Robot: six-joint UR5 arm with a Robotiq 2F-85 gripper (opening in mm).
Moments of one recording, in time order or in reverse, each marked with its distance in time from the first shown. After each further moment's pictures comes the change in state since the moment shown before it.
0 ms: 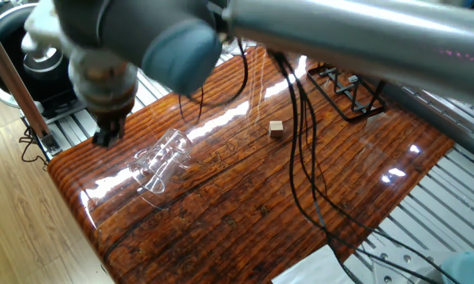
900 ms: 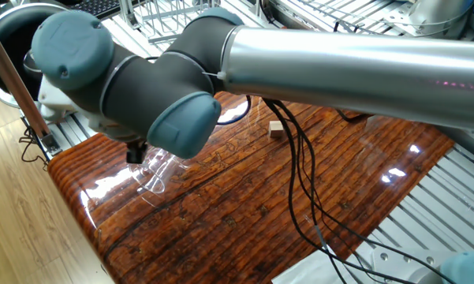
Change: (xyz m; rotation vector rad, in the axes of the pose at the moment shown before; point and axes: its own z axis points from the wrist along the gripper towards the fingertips) arm 0.051 -0.033 0.021 0.202 0.150 -0.213
